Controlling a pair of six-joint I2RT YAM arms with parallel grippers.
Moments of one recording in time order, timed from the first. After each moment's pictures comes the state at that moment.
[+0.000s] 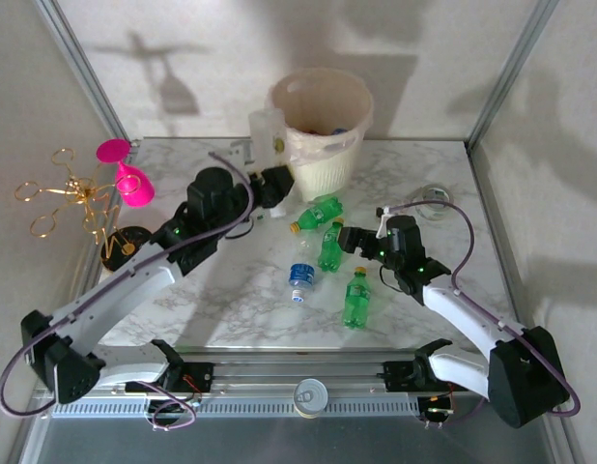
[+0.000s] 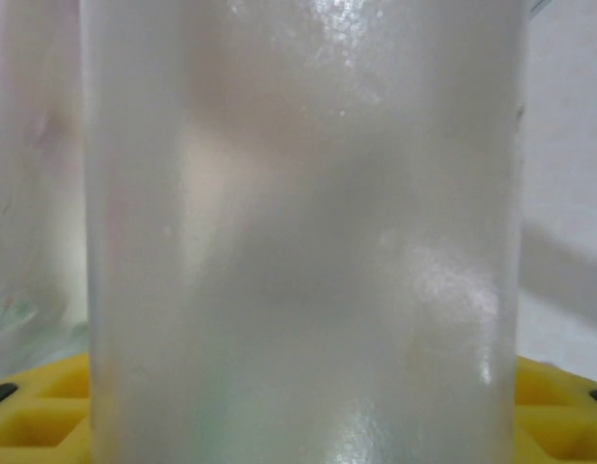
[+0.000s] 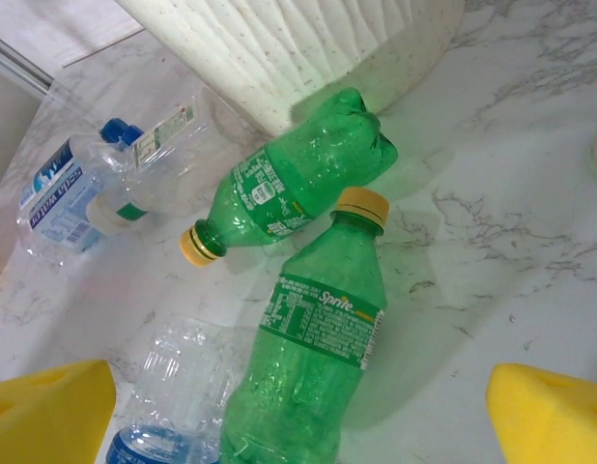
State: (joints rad) left arm -0.67 1.27 1.23 -0.07 -0.05 -0.67; right arm 0.45 1.10 0.57 -0.01 -0.12 0.51
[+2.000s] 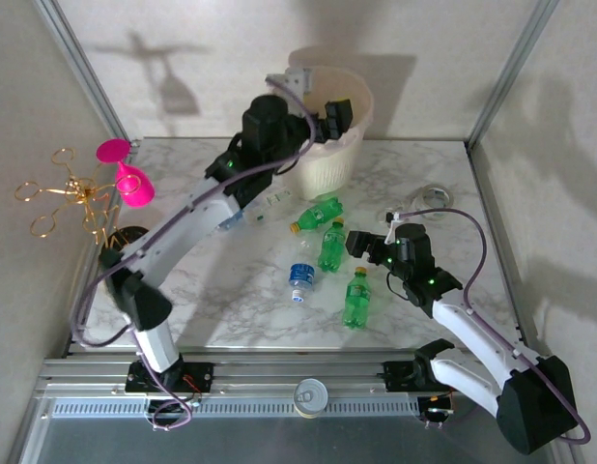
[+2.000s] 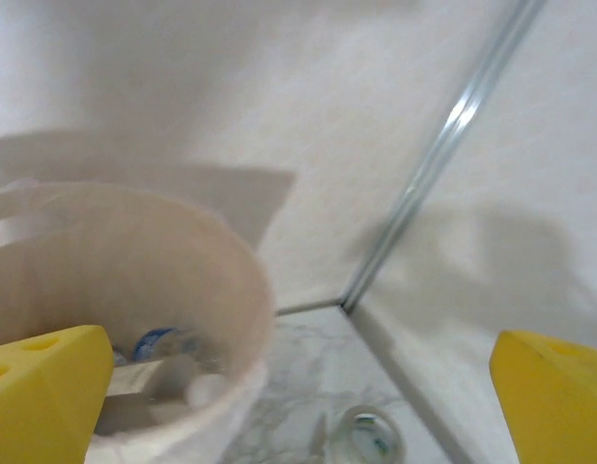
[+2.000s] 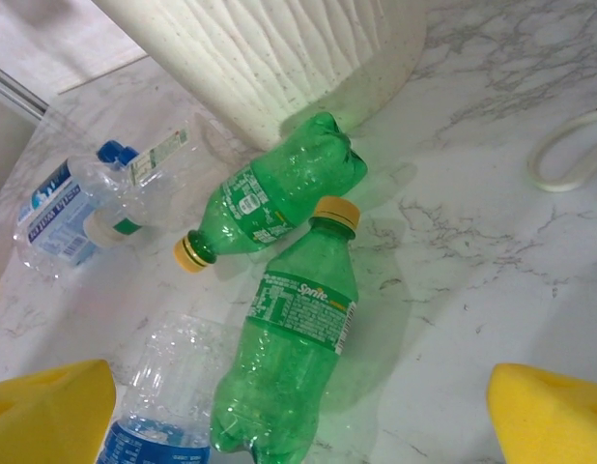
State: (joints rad) left arm -0.72 1.72 1.86 -0.15 -0.17 -0.37; right arm 0.45 0.96 0.53 -0.09 -0.05 0.51
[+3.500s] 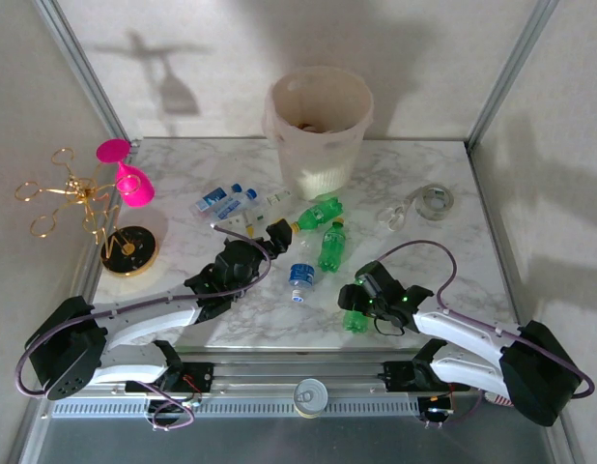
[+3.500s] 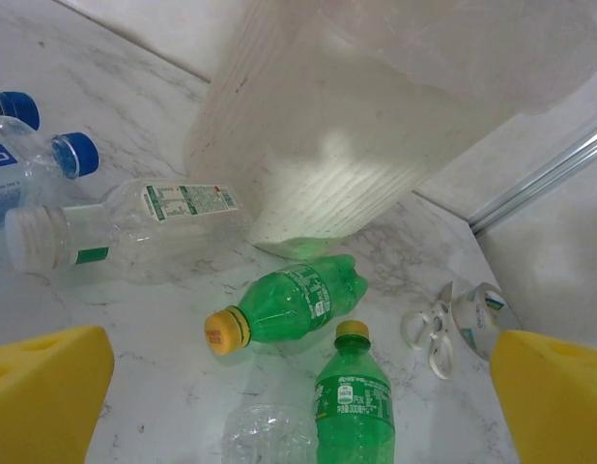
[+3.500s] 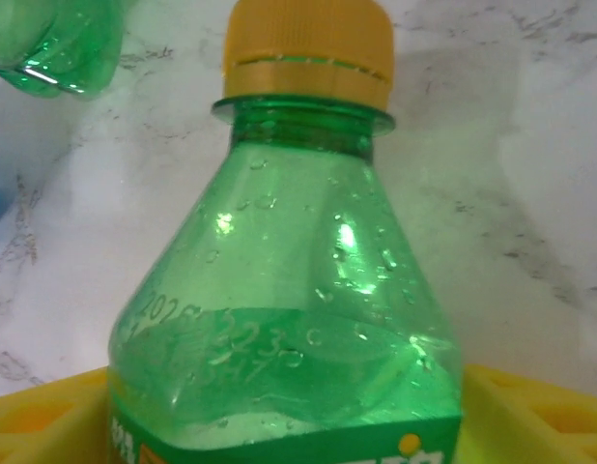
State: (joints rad) left arm -0.84 1.22 0.56 0.43 -0.55 -0.77; right arm 0.77 1.07 0.40 -0.38 0.05 0.88
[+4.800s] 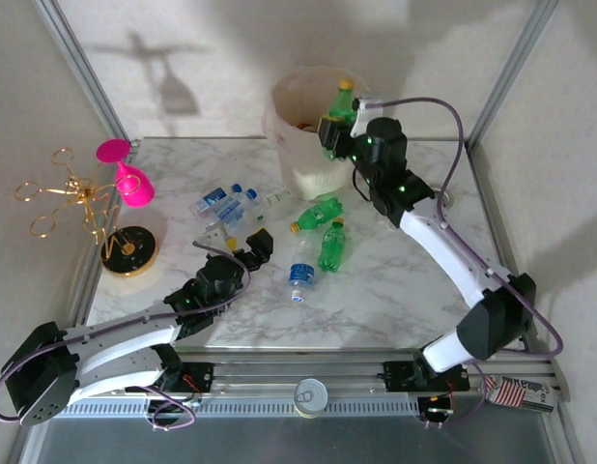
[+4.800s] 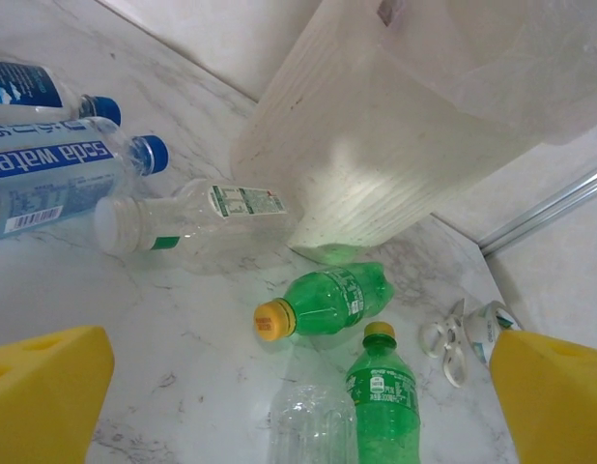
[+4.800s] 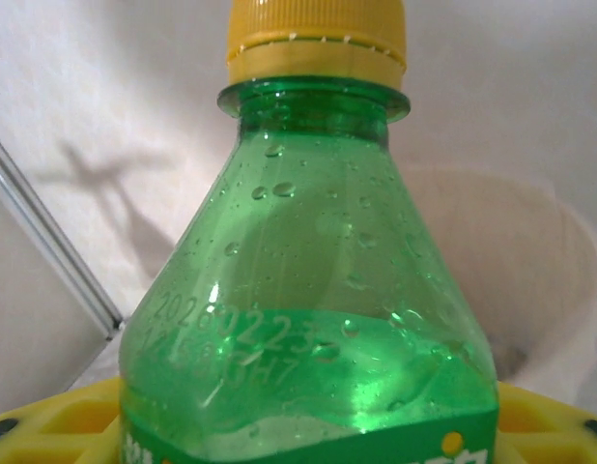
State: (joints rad) left arm -0.84 1.01 0.41 0.37 -0.61 -0.82; right arm 0.55 1.53 1.49 -0.02 0.14 0.25
